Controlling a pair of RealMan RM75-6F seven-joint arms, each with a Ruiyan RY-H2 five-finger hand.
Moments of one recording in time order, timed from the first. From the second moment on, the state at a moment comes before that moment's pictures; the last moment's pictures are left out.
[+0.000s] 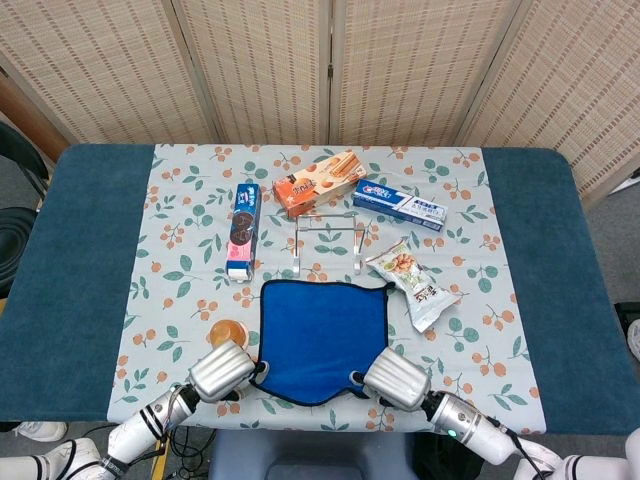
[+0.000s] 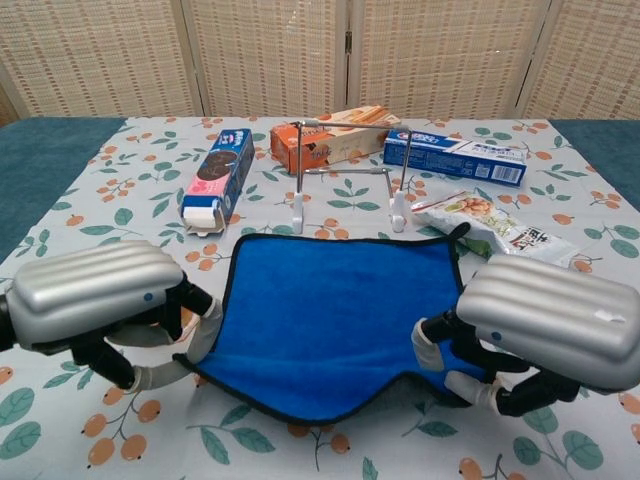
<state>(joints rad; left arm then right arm) -0.62 -1.46 0.09 -1.57 1.72 1.08 0.07 0.53 -1.51 -0.14 -1.46 -1.88 1.17 -0.14</state>
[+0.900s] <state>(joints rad) -0.86 -1.27 -0.27 -1.76 1.34 0.90 -0.01 0.61 -1.27 0.17 -1.64 -1.65 1.23 -0.17</state>
